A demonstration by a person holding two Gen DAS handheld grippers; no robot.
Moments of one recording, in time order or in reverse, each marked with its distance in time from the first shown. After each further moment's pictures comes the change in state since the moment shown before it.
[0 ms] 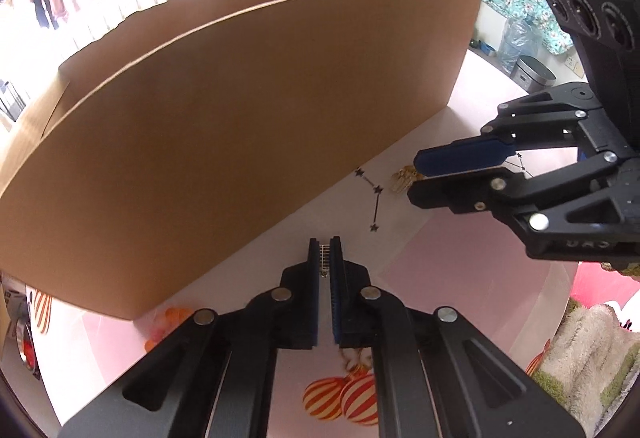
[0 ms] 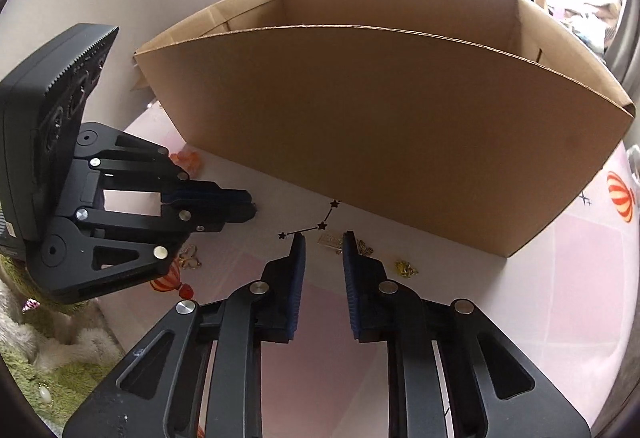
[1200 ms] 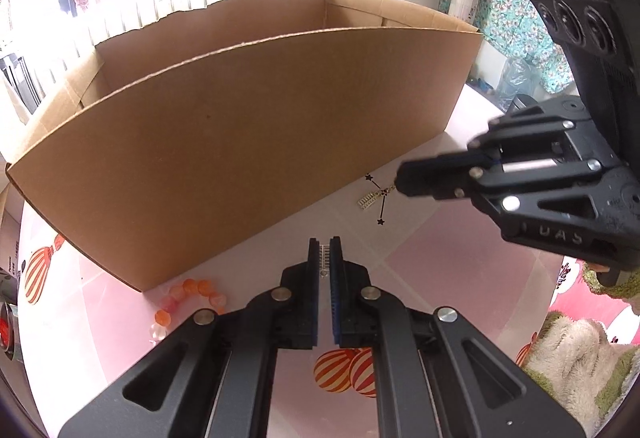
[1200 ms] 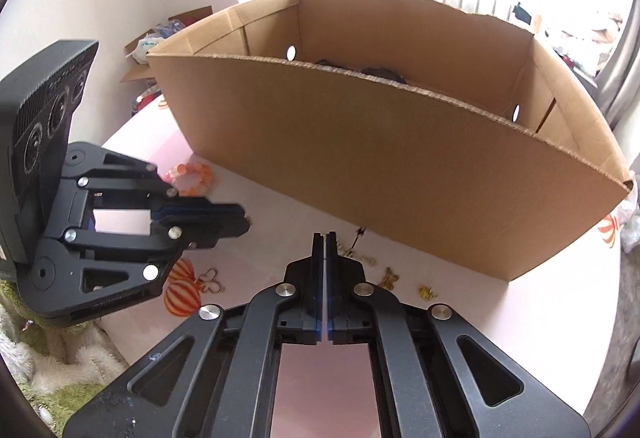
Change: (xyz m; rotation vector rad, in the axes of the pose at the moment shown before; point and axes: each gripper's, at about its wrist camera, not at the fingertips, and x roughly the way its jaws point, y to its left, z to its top) left arm -0.031 0.036 -0.048 -0.078 -0.117 -0.039; right arm -0.014 0.029 0.019 -0.040 -0.010 -0.065
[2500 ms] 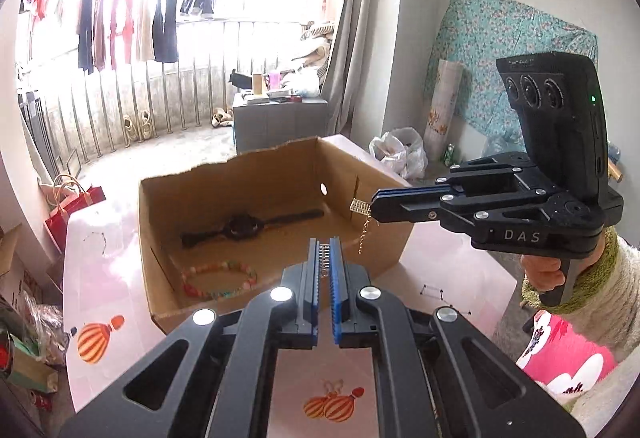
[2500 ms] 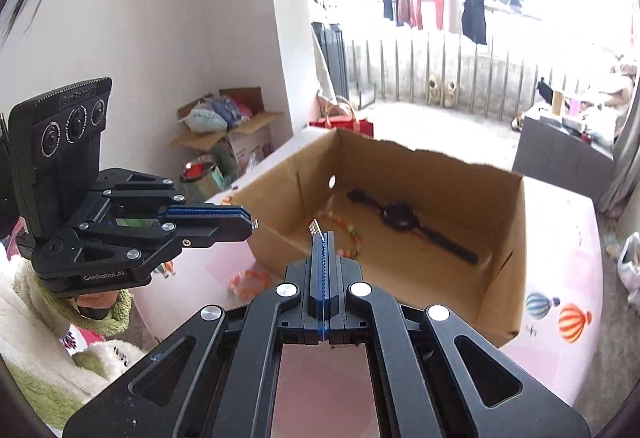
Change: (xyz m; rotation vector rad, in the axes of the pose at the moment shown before) left arm -0.143 0.002 0.045 -0.019 -0.328 -0.027; right arm -0.111 -0.023 0.069 -0.080 -0.309 0.128
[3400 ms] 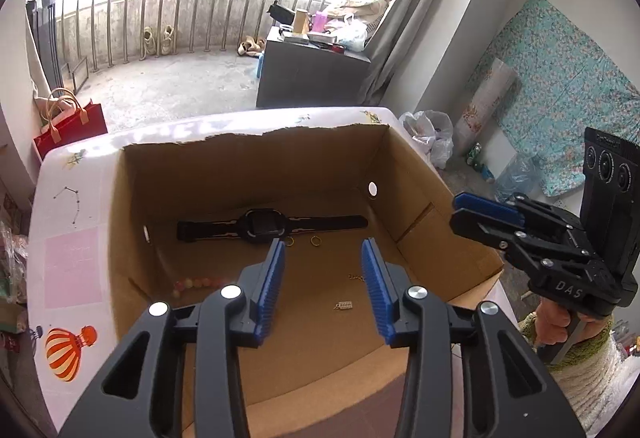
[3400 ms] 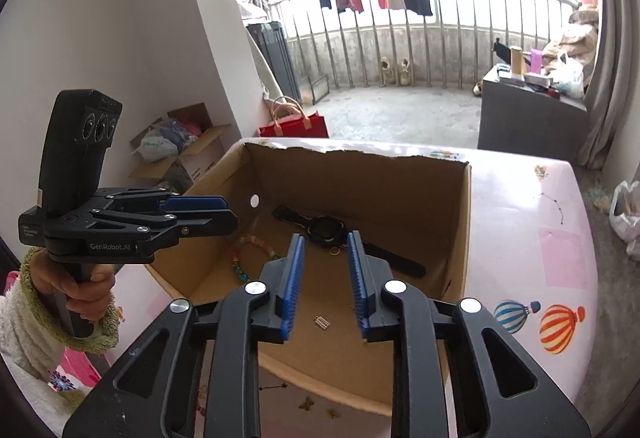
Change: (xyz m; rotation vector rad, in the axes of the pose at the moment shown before) left arm 0.091 0.069 0.053 -0.248 0.212 0.017; right arm 0.031 -0.071 0.007 0.191 0.020 -0.092
